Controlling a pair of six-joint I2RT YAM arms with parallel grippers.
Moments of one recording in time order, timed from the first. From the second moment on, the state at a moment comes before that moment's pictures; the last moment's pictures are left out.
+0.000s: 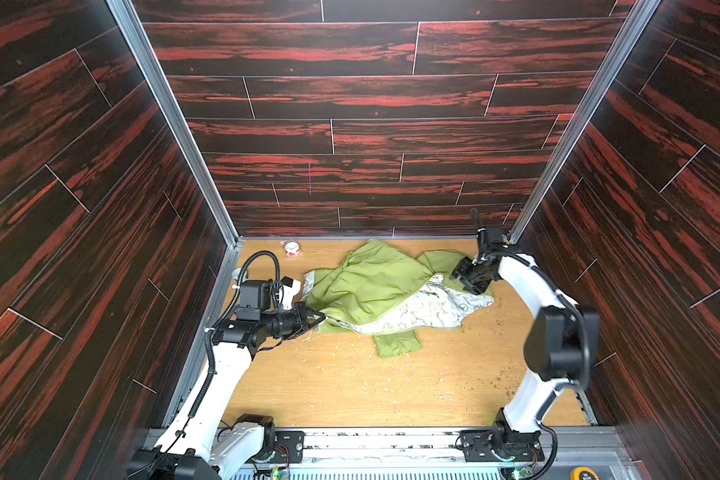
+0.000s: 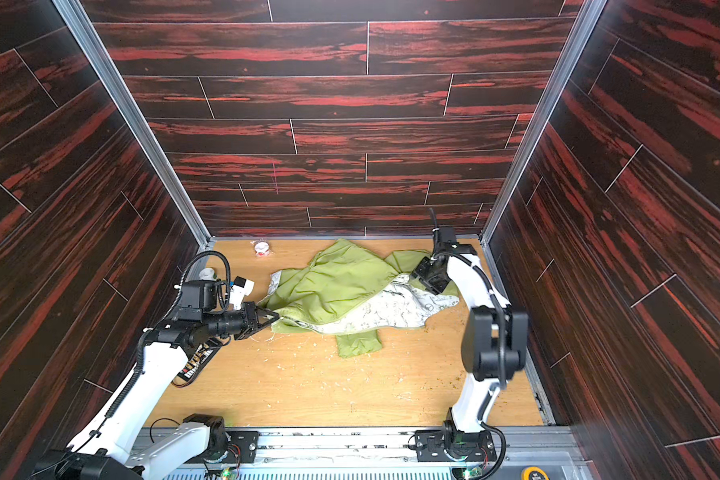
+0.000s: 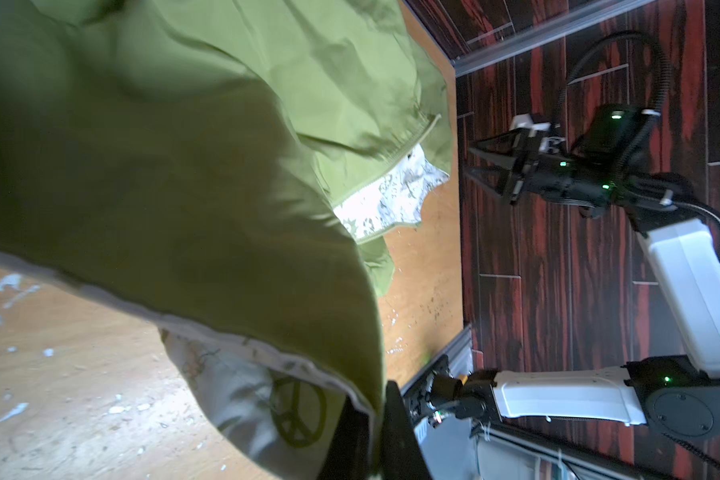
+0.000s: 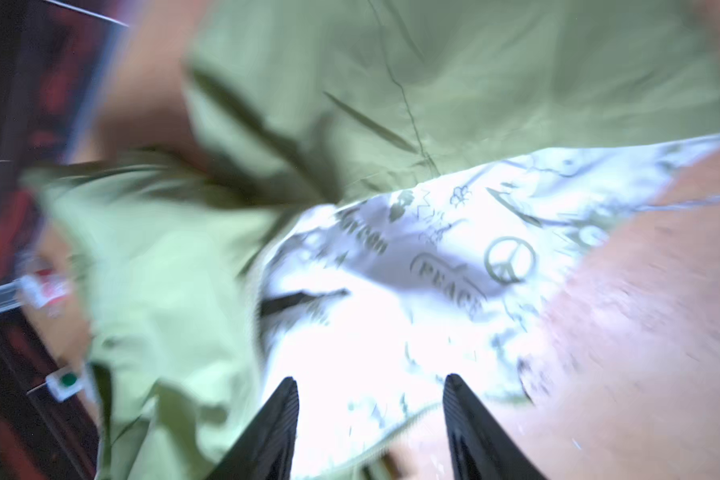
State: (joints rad) left arm -0.08 1.04 0.85 -0.60 0.83 -0.59; right arm 0.08 1.75 1.52 -0.89 -0.20 0.70
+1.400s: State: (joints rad) left arm -0.08 1.03 0.85 -0.57 0.74 -0.61; right arm 0.78 1.81 1.26 0.00 -0.74 1.60
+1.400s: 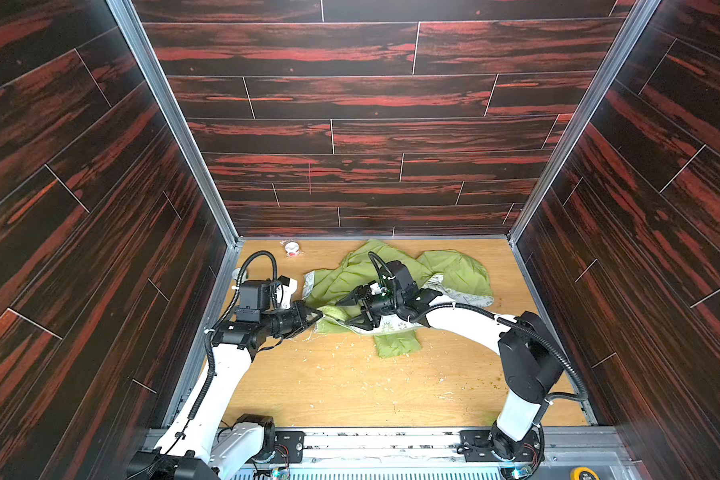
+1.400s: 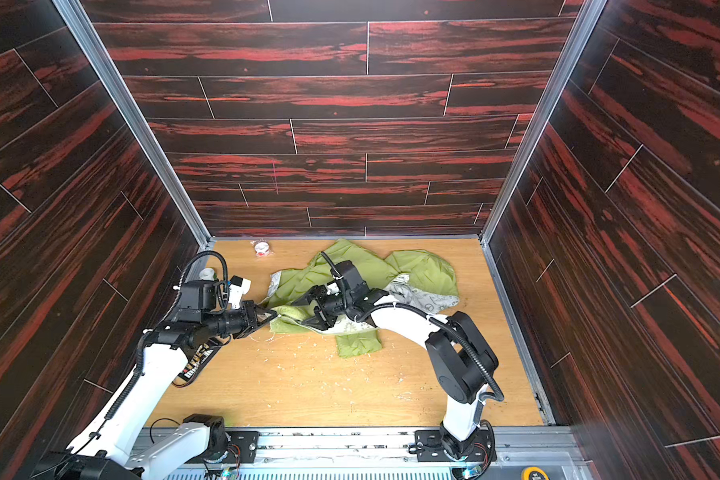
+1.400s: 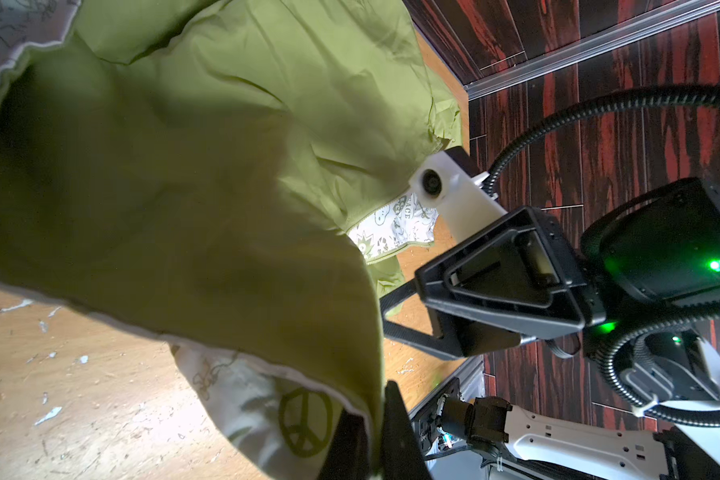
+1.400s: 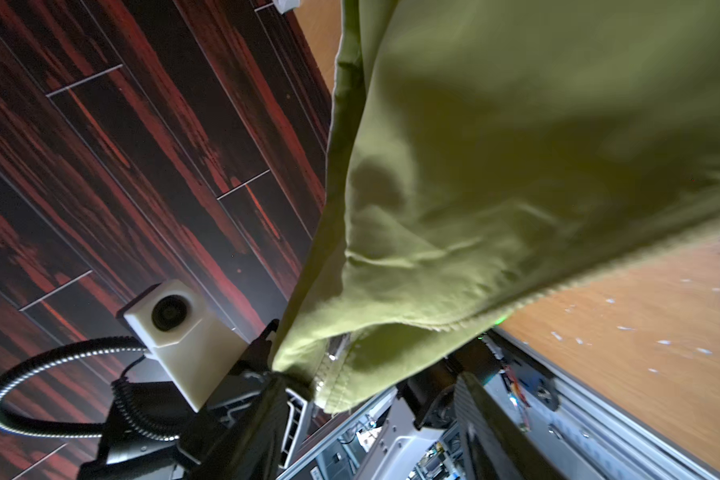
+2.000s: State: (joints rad) left arm -0.08 1.03 0.85 -0.55 0.78 -0.64; right arm 0.79 1.95 1.26 0.22 -0.71 1.75
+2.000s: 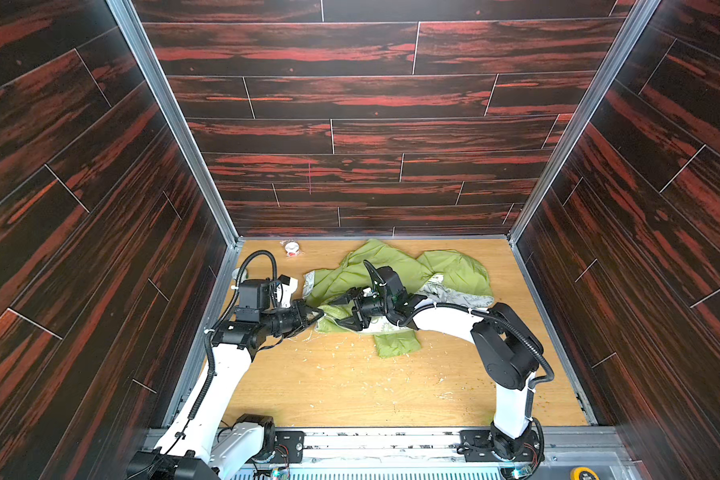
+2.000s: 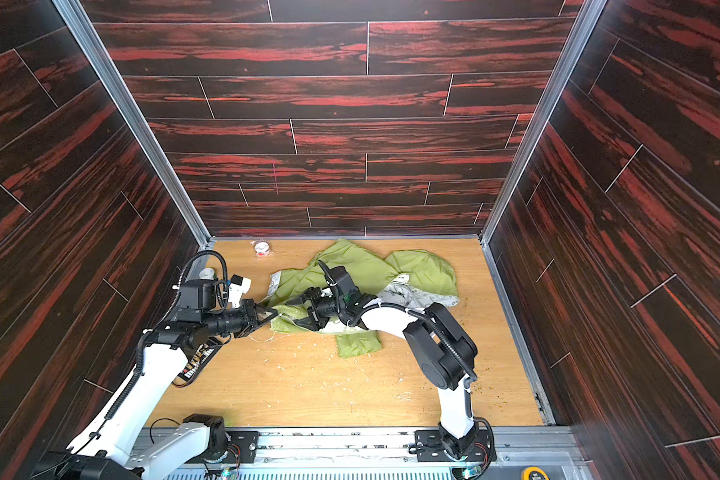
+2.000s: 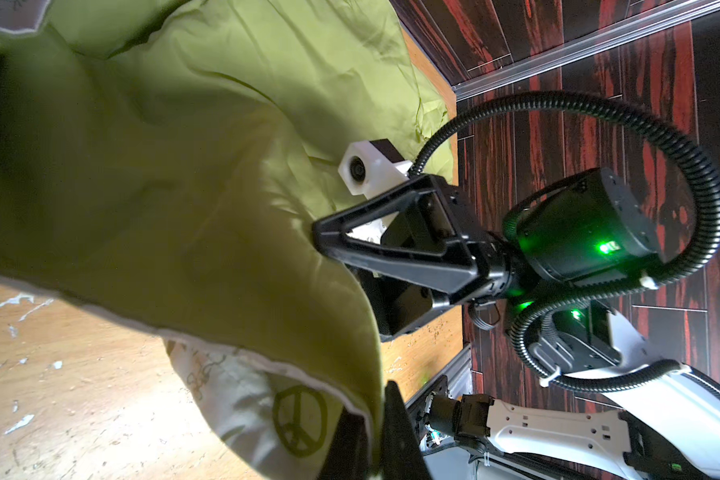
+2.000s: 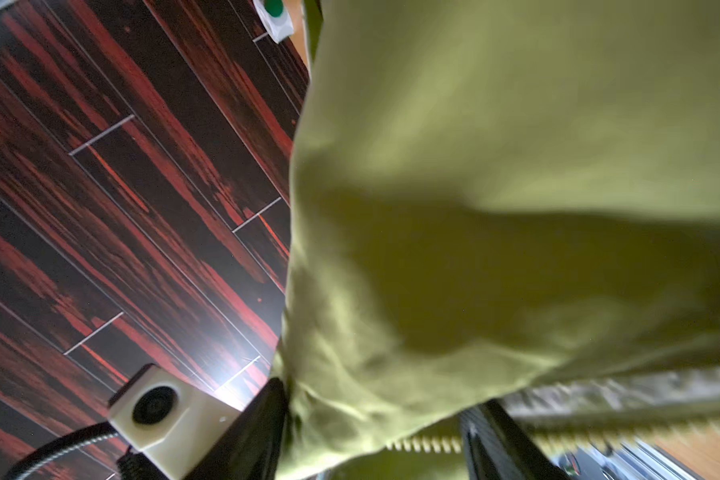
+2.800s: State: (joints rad) left arm -0.10 1.02 0.80 -0.56 0.69 -0.61; right arm 0.76 1.96 1.38 0.16 -0.71 1.73
